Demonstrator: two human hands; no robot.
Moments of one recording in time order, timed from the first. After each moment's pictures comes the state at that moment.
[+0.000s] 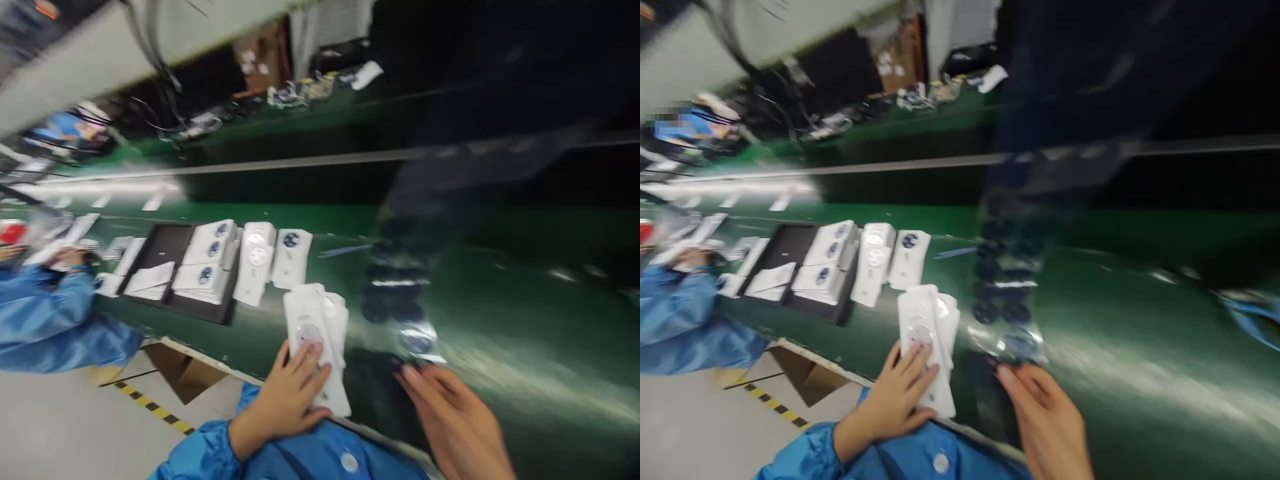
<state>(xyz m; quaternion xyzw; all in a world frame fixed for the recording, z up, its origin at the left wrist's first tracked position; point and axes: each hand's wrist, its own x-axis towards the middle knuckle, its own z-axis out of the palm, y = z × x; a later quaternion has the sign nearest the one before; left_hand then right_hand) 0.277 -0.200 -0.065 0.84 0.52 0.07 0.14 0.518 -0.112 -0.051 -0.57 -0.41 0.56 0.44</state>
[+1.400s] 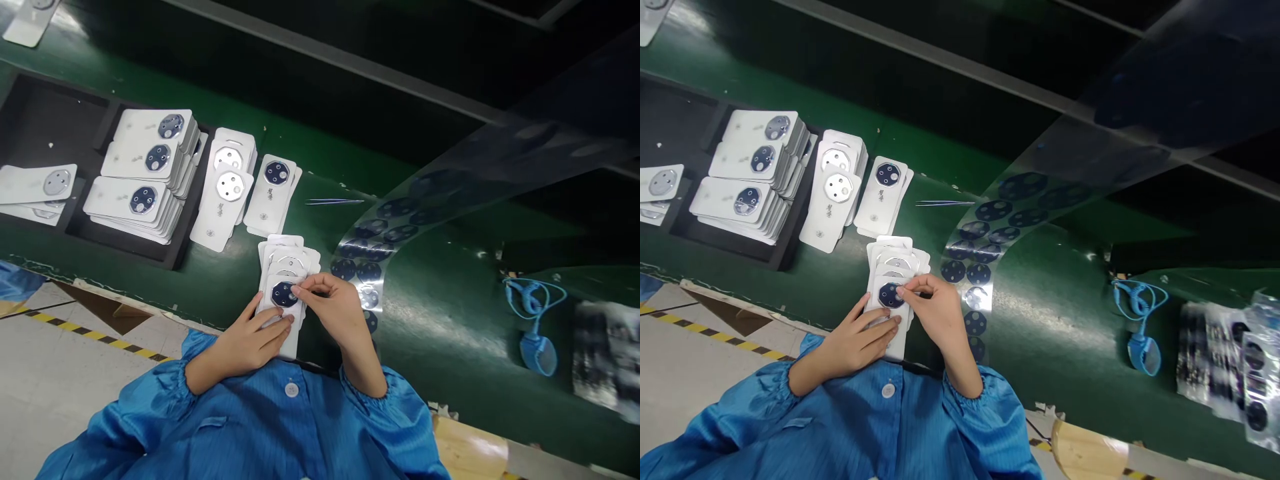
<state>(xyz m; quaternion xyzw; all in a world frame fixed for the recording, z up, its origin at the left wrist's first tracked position) 0.277 -0.190 -0.079 0.84 0.47 0.25 0.12 0.443 -0.056 -0.044 -0.56 -0.54 0.60 0.19</state>
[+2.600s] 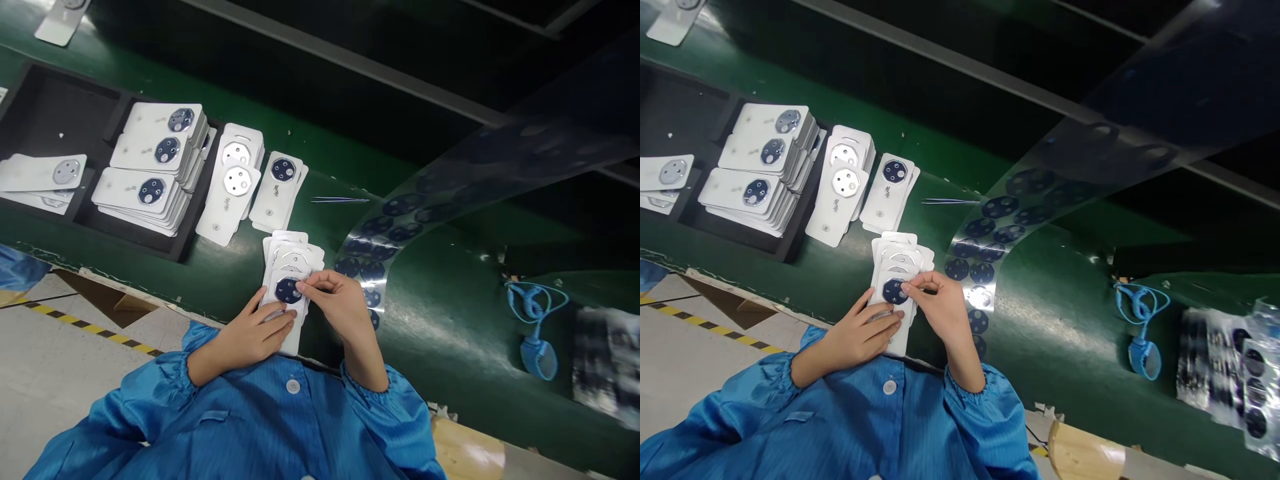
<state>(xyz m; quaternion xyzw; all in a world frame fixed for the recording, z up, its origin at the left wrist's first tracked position) 0.280 -0.192 -0.086 0.84 0.47 0.24 0.07 0.448 -0.058 -0.052 -0.56 -0.51 0.63 0.20</state>
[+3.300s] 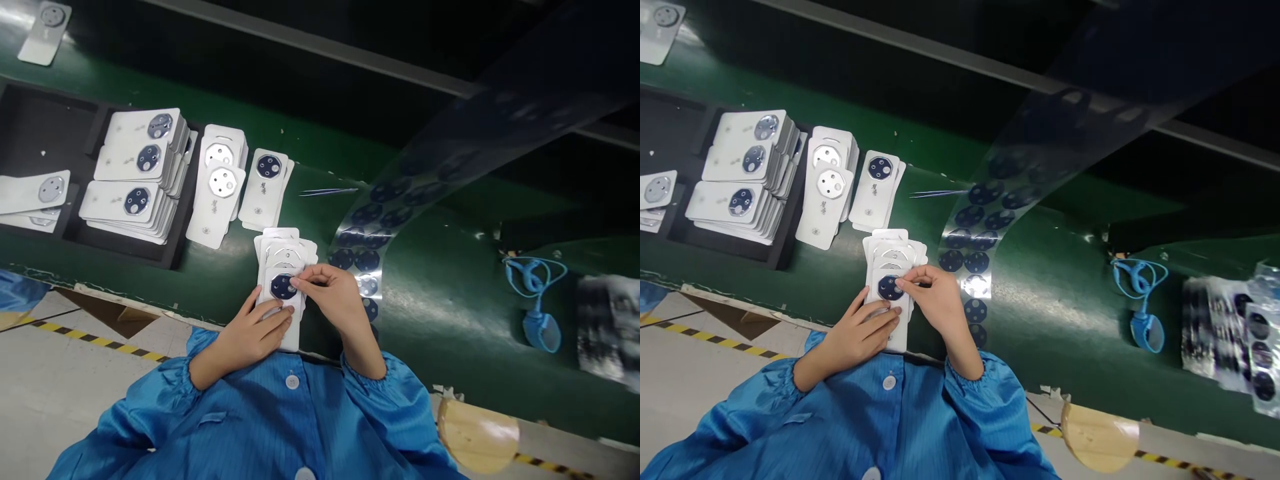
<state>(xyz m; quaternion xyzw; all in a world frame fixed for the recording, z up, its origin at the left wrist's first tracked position) 0.279 -0.189 -0.083 0.84 0.47 0.25 0.08 0.447 -0.058 -0.055 -0.55 -0.51 0.62 0.22</state>
